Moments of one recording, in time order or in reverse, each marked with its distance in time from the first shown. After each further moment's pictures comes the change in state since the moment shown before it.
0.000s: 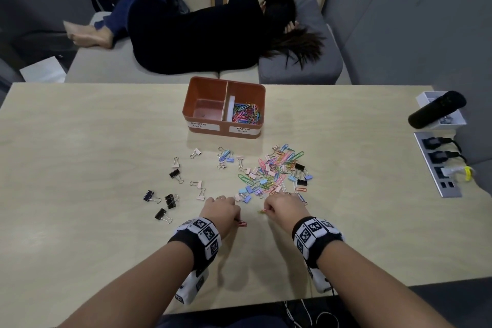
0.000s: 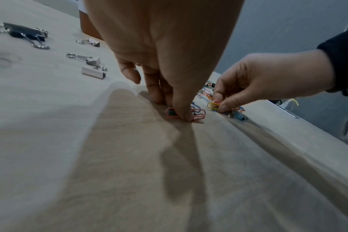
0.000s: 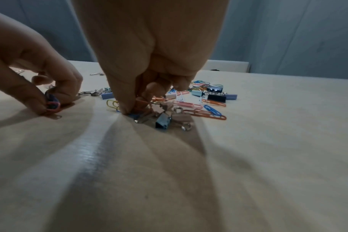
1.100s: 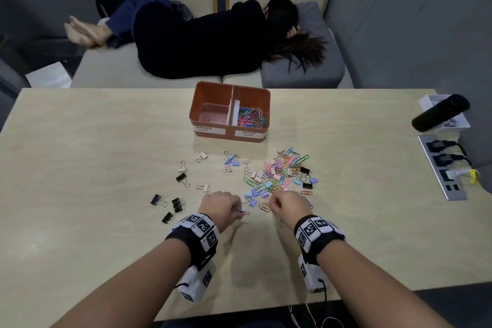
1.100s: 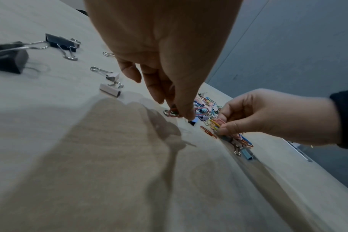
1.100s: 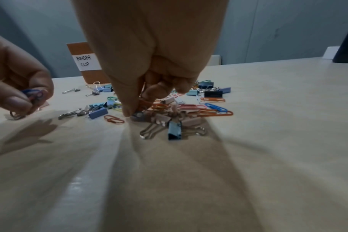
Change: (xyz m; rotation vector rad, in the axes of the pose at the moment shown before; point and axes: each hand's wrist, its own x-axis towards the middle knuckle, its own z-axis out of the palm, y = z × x) left_hand -0.001 -0.022 -0.015 -0.328 0.125 -0.079; right_hand 0.001 -0.010 -0.011 0.273 0.105 0.195
